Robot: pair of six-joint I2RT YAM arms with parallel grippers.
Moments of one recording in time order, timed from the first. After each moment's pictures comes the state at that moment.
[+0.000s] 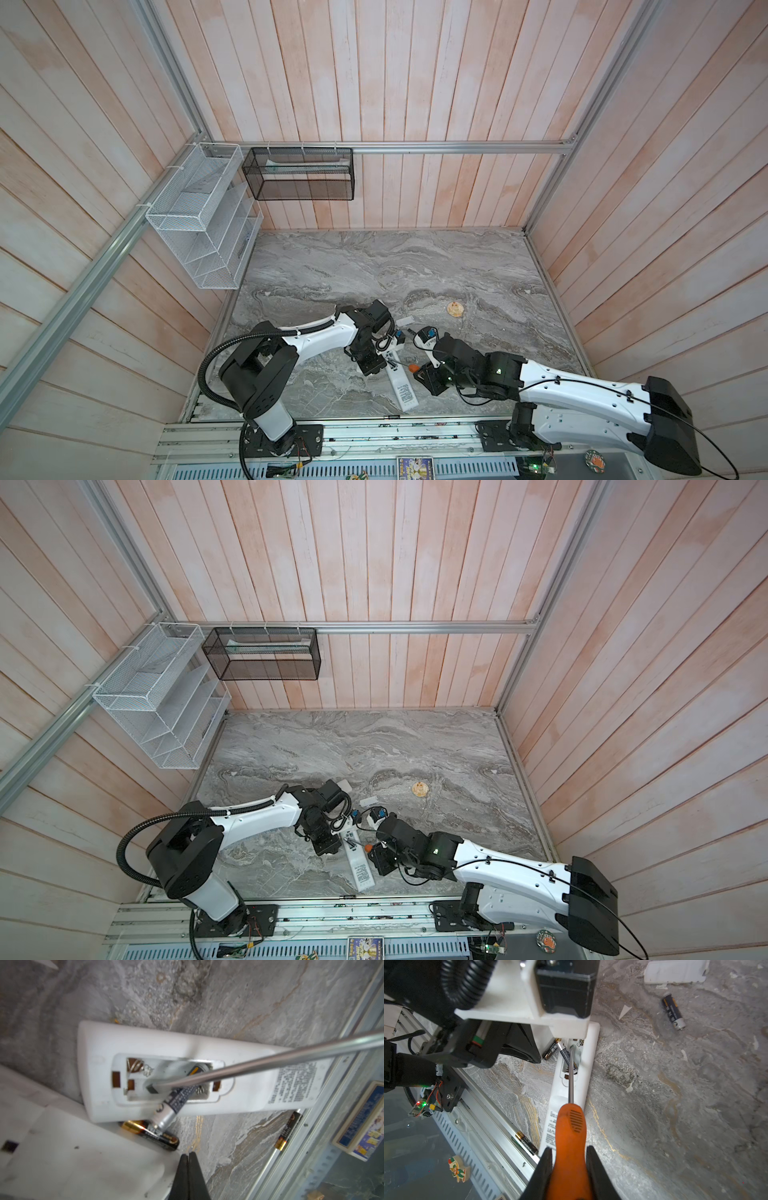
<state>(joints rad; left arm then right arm) -0.77 1.66 0.98 -0.82 0.34 0.32 1.14 1.05 0.63 -0.46 -0.04 0.62</state>
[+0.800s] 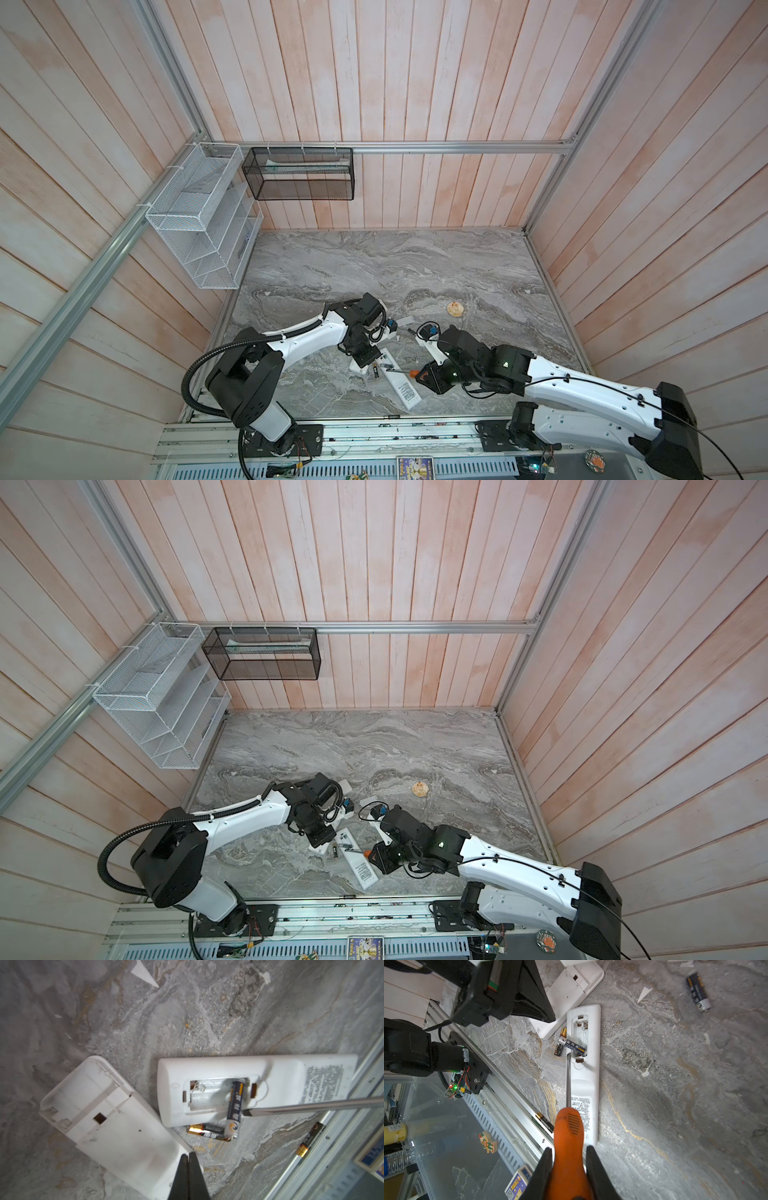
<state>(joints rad) -0.71 1.58 0.97 -0.80 0.24 0.27 1.08 1.02 0.70 -0.60 -0.17 0.62</state>
